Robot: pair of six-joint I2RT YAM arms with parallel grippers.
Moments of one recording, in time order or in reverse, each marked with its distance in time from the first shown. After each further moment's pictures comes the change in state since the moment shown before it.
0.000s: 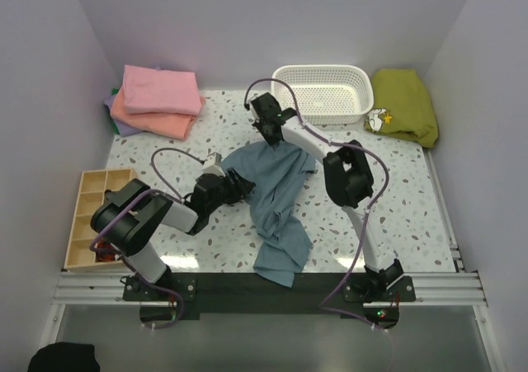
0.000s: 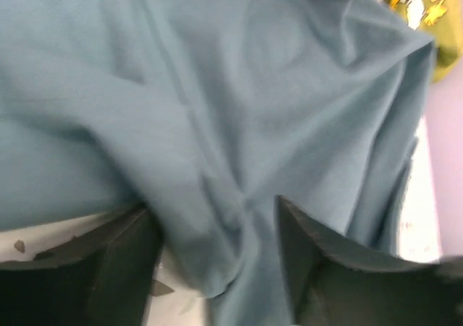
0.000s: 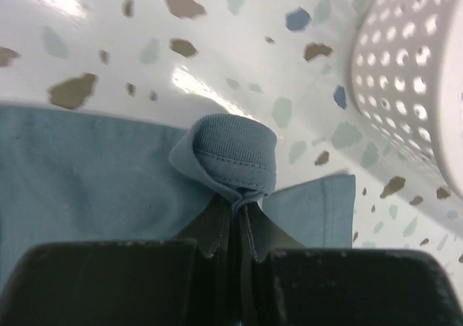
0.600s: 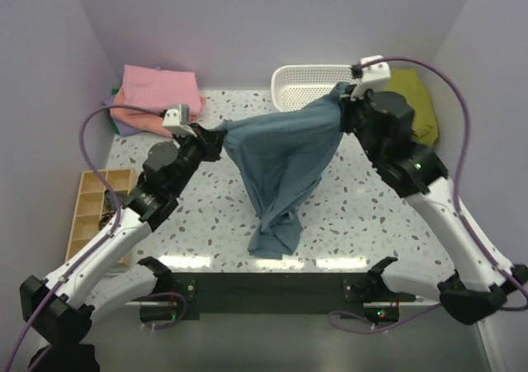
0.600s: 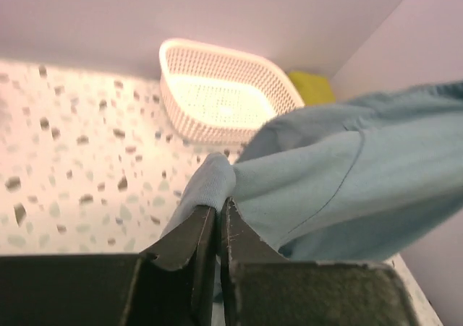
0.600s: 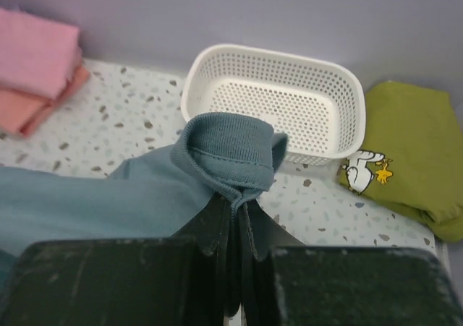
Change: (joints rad) left arm 0.008 -0.681 0.357 -0.704 -0.139 0.338; right arm -0.041 -1.172 -0.624 0.151 0.137 0.166
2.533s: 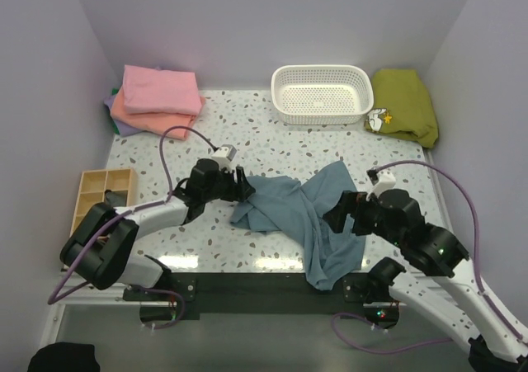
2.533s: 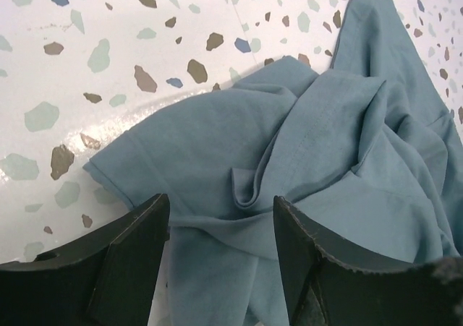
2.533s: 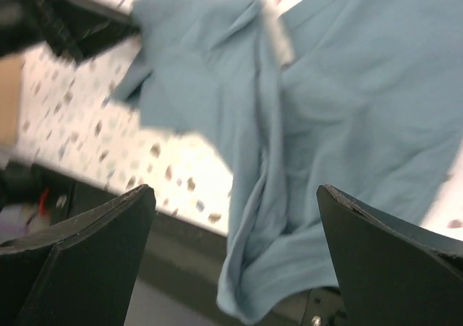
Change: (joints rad) left arm 0.023 0.435 -0.200 0.135 0.349 0.056; right arm 0.092 -0.731 -0.710 -0.404 -0.385 0.616
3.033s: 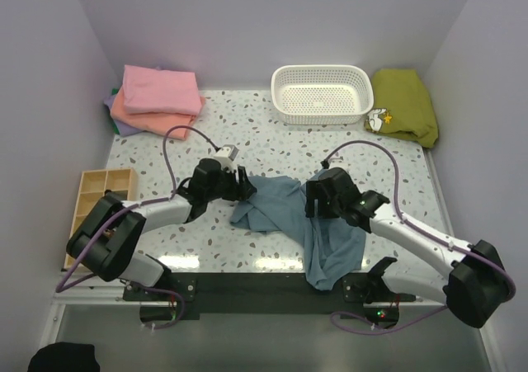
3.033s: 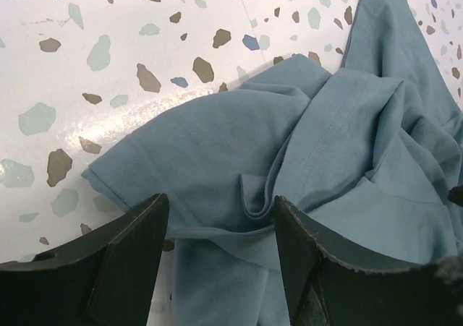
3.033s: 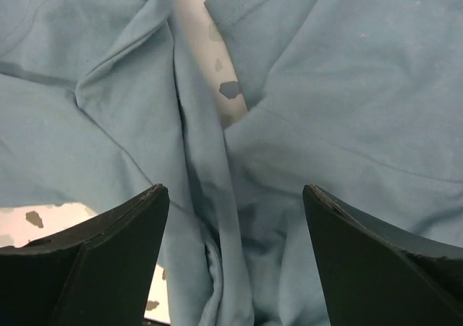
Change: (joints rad) left arm 0.000 0.058 0.014 0.048 0.000 0.000; right arm -0.001 0.586 -0.111 0.406 0.170 -0.054
